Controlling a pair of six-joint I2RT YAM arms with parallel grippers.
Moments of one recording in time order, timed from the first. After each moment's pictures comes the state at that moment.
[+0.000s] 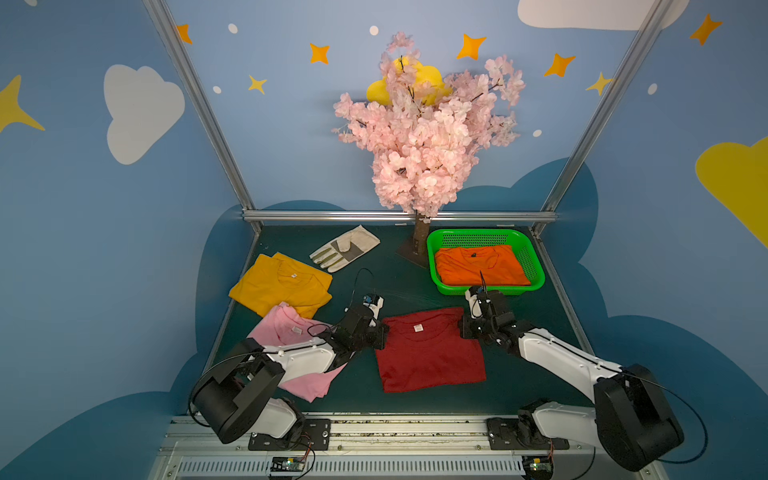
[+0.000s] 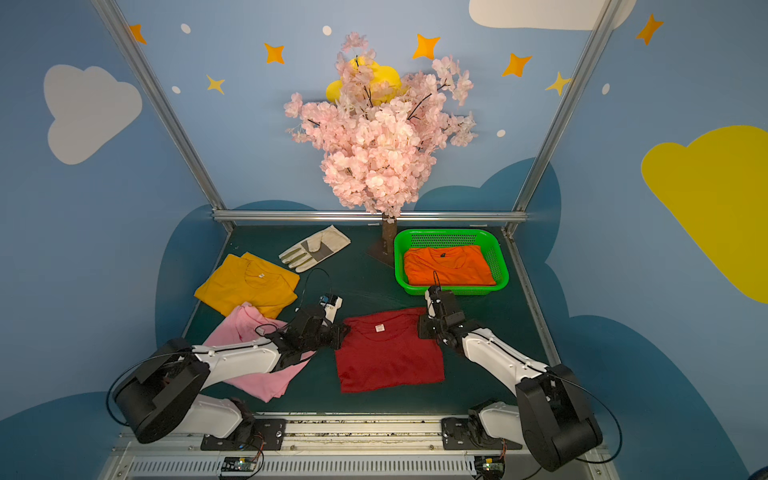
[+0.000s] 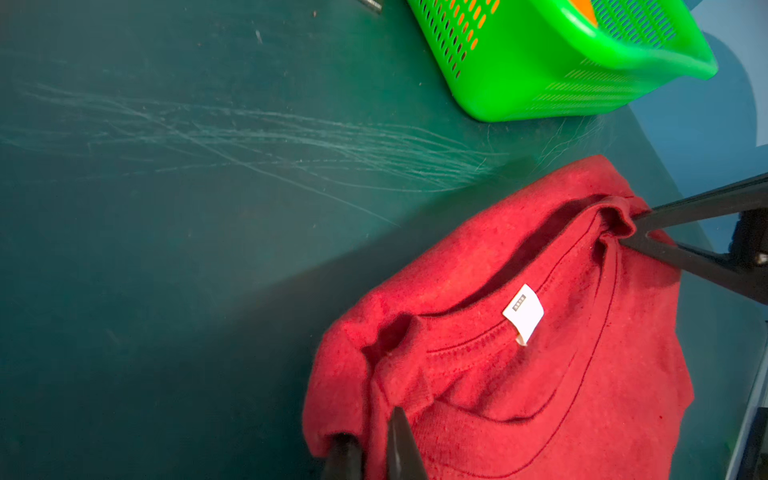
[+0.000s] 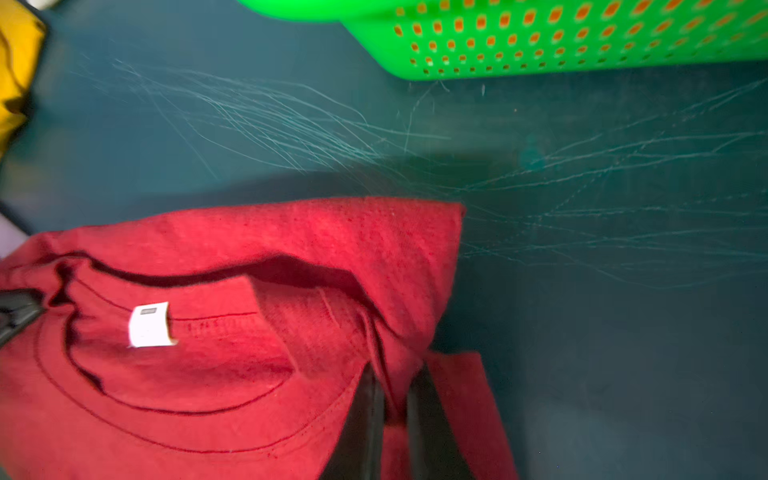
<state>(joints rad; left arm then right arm) -0.68 1.44 0.50 0.24 0.10 -0.47 0.46 1.28 0.58 -0.23 -0.08 0.36</state>
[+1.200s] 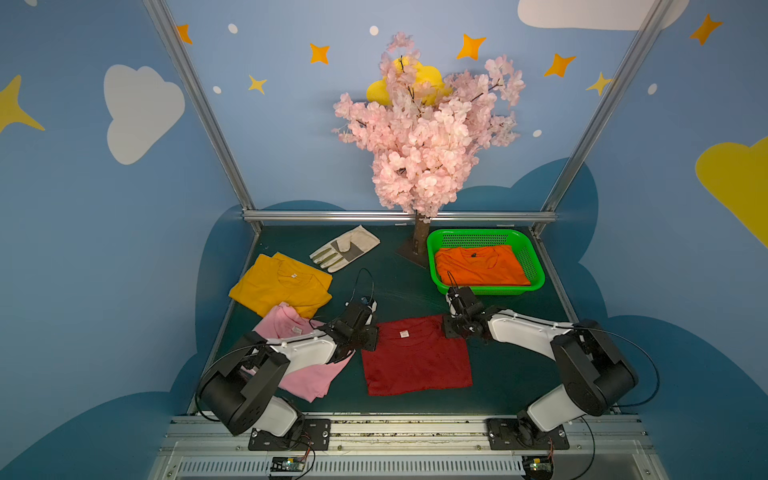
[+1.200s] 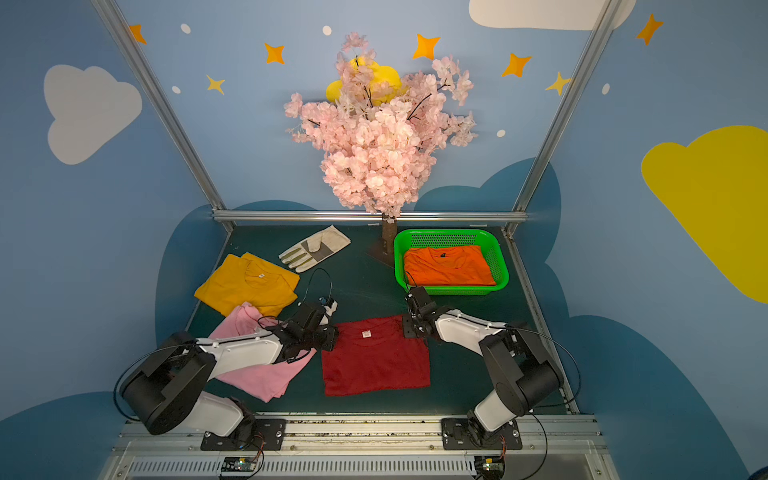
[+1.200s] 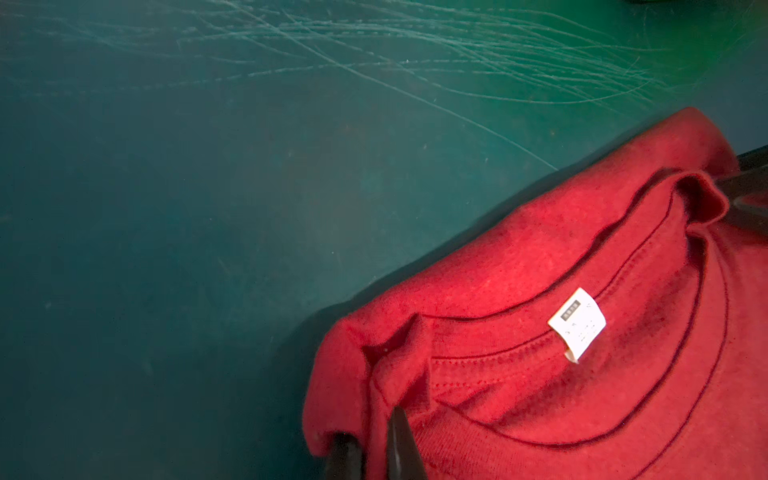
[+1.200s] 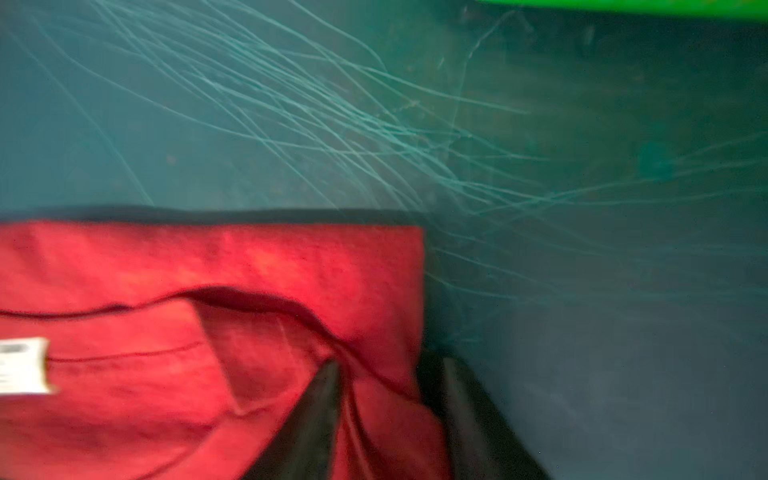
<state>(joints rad) -0.62 1.48 0.56 0.01 0.05 -0.36 0.60 1.58 0.75 -0.27 0.02 0.39</state>
